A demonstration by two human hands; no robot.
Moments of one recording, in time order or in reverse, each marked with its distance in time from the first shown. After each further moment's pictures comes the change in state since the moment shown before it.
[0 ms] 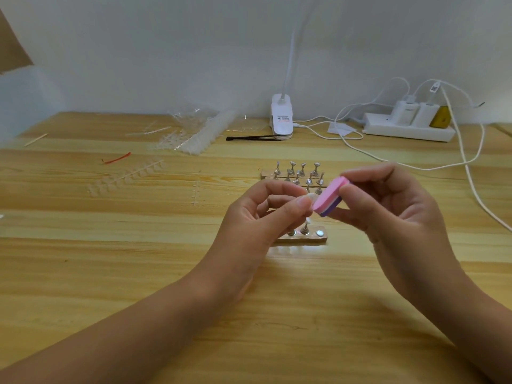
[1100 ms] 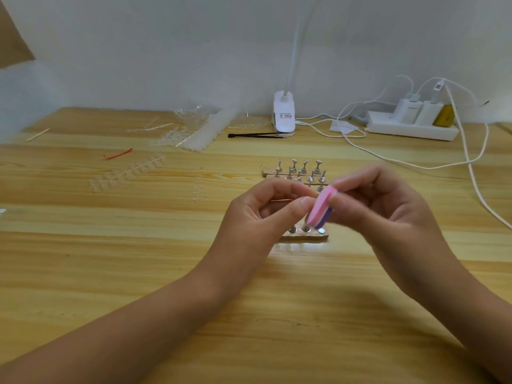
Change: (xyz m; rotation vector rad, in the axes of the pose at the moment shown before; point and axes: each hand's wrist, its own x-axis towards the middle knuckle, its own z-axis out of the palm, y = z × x) left_hand -0.001 0.000 0.001 0.130 0.010 0.106; right_hand 0.001 -0.005 0.002 -0.049 -0.054 0.012
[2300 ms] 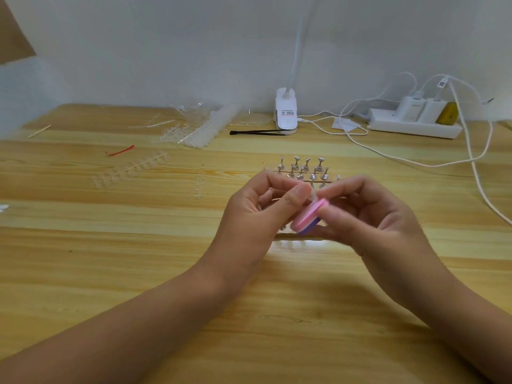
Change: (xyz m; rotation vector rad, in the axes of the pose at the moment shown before) left_hand 0.001 0.002 0.002 -0.140 0.049 -0.038; right_hand -0.005 0.013 0.004 0.099 -0.087 0.048
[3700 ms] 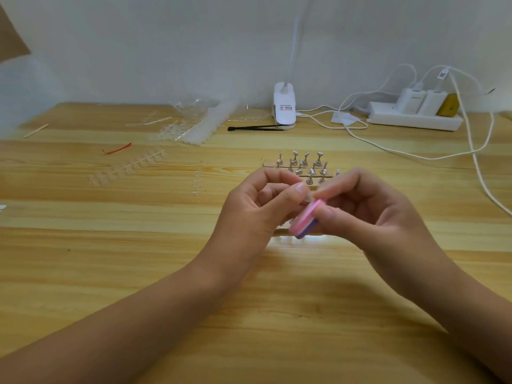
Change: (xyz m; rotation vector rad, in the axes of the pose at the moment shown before) left_hand 0.002 -0.001 -0.001 0.002 -0.004 -0.028; right_hand 0.000 -0.004 -0.001 -0.049 -0.011 0.037
